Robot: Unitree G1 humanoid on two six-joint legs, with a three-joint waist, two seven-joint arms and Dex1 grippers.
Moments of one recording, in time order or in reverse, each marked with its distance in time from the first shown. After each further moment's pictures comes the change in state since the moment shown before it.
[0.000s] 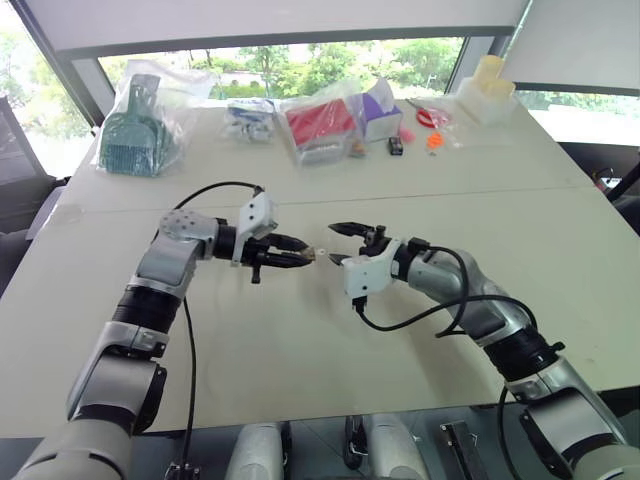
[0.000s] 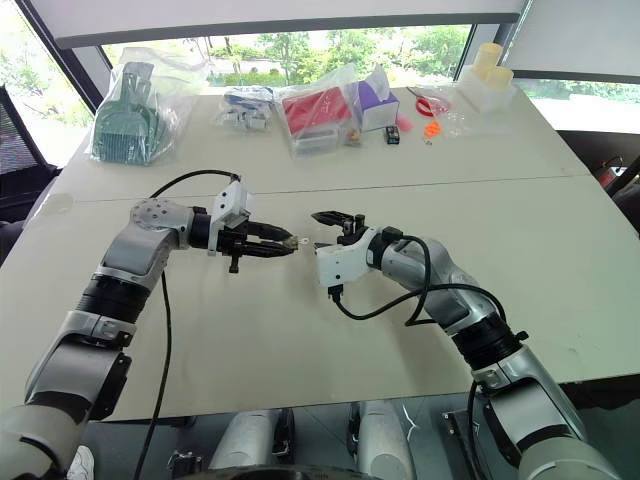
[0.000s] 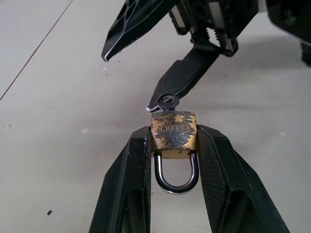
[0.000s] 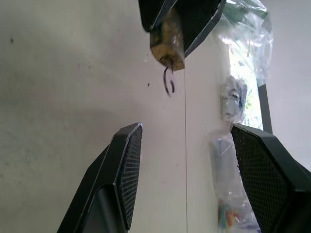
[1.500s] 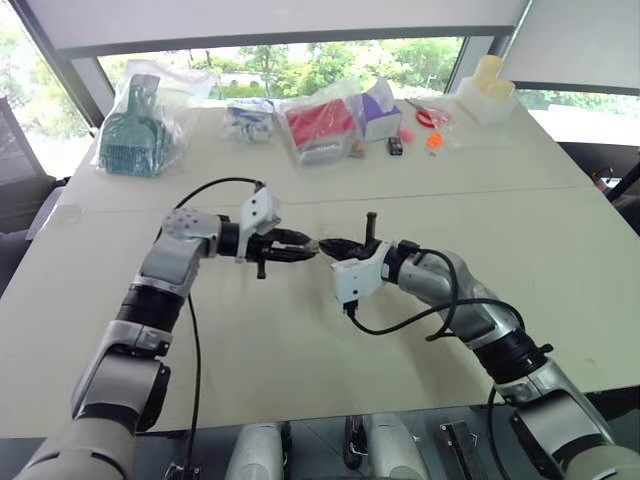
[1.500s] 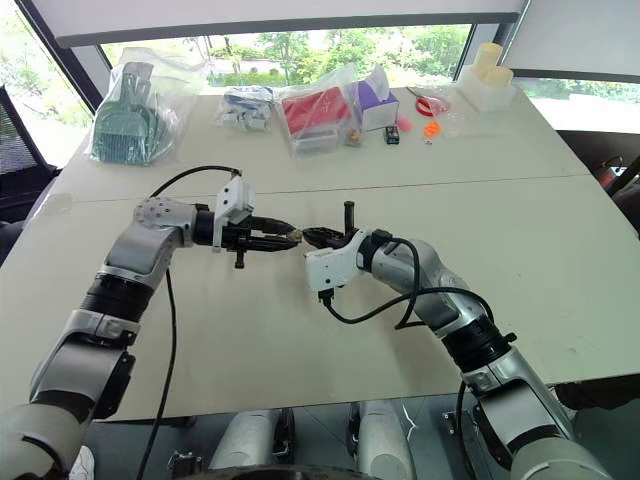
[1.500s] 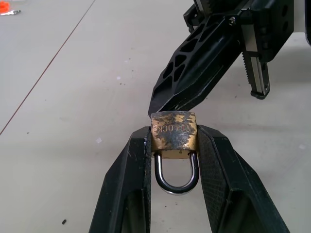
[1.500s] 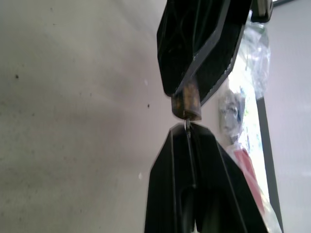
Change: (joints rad) left arm -0.007 -0.020 0.002 0.007 0.006 -0.011 0.054; right arm 0.004 0.053 0.004 -0.034 -0.019 0.011 0.026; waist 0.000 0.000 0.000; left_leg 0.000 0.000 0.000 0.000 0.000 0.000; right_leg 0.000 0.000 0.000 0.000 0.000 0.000
